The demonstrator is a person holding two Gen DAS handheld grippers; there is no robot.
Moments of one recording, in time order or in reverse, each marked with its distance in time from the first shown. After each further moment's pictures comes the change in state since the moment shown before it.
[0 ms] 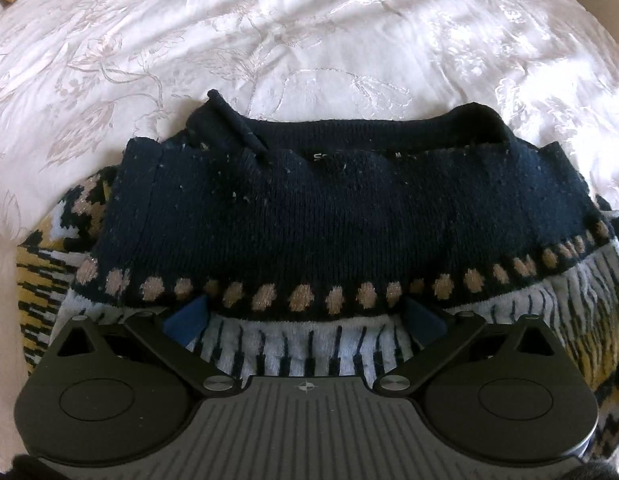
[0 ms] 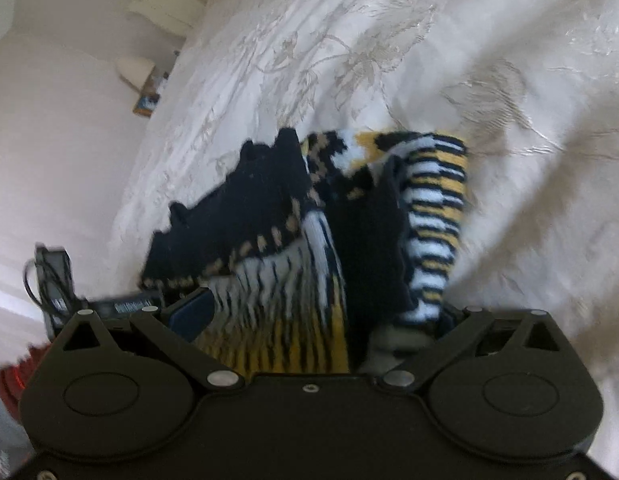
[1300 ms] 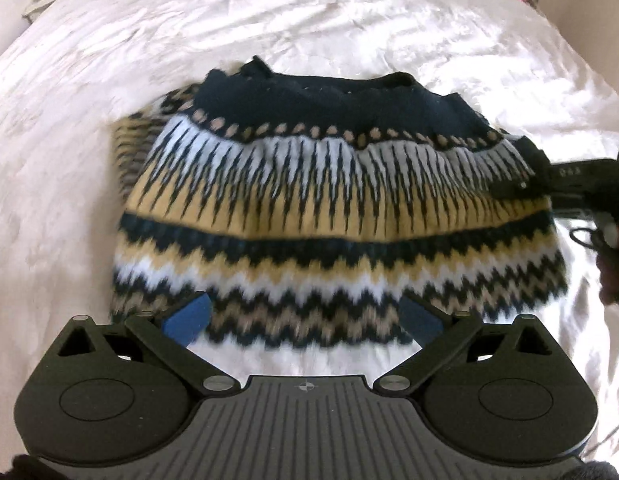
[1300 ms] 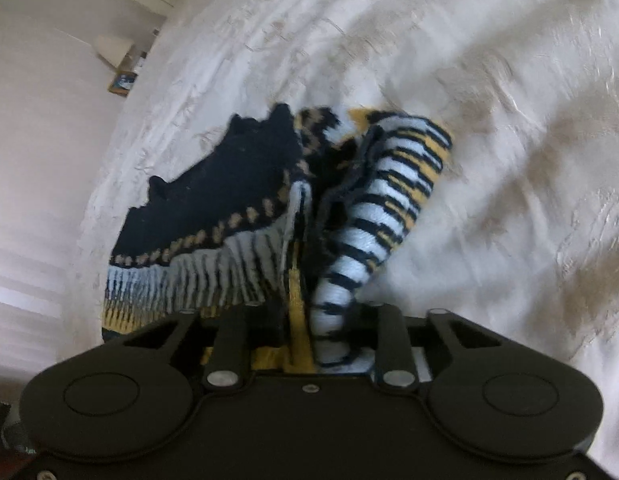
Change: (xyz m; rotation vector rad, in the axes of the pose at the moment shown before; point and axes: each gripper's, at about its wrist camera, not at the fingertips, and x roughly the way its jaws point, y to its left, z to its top) left arm -0.130 0.004 -0.133 -0.048 -0.080 -0.036; right arm -0.006 0.023 -0.013 -0.052 0.037 -0.141
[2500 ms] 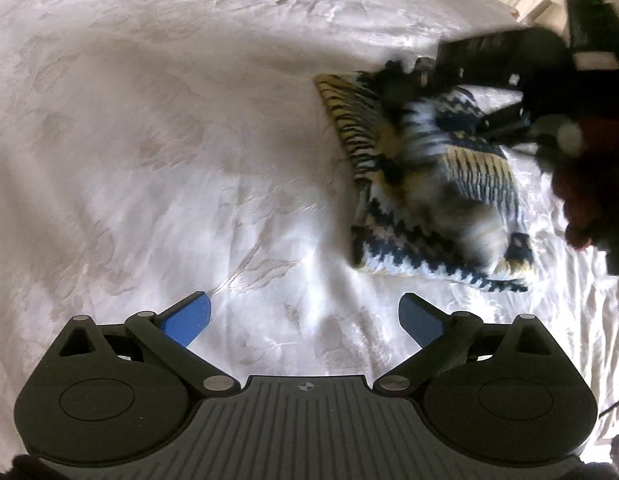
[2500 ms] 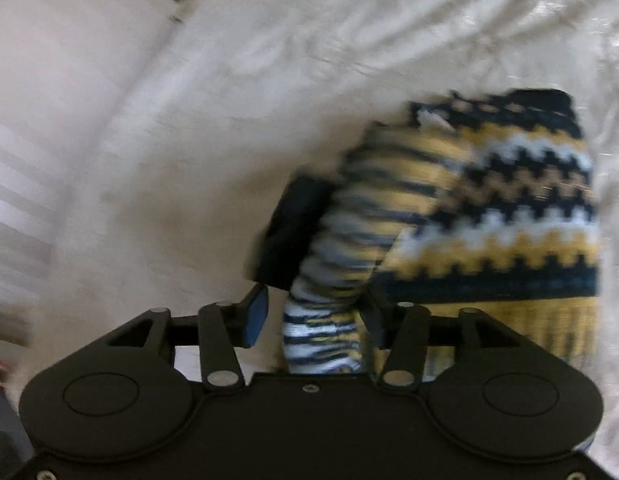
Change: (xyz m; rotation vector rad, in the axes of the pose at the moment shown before) left arm -0.031 0.183 -0.051 -0.175 -0.028 -0.105; right arm 0.148 0.307 -0.036 -0.244 0.102 -0.031
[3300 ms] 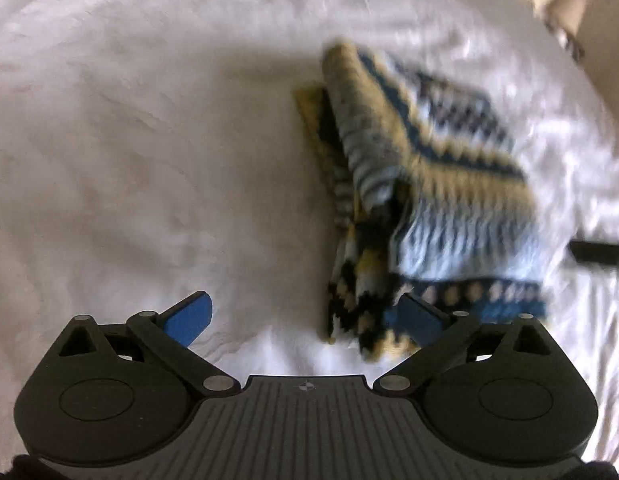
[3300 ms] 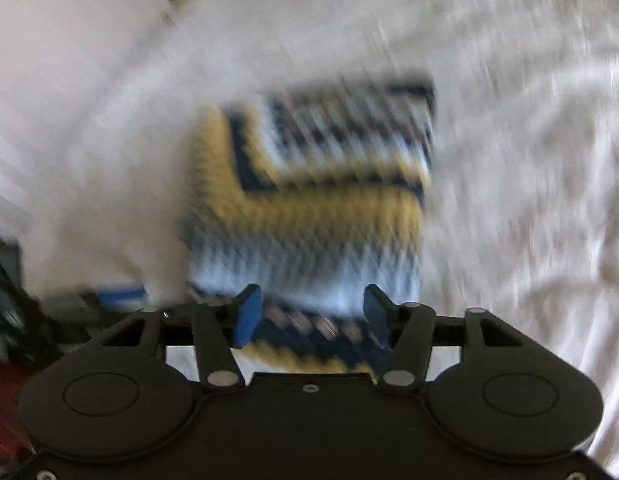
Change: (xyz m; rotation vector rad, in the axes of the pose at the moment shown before) left arm 0.032 -0.034 0.032 -0.022 -0.007 0.072; right arm -0.119 -0.042 -0.071 -0.114 -0.080 -0.148
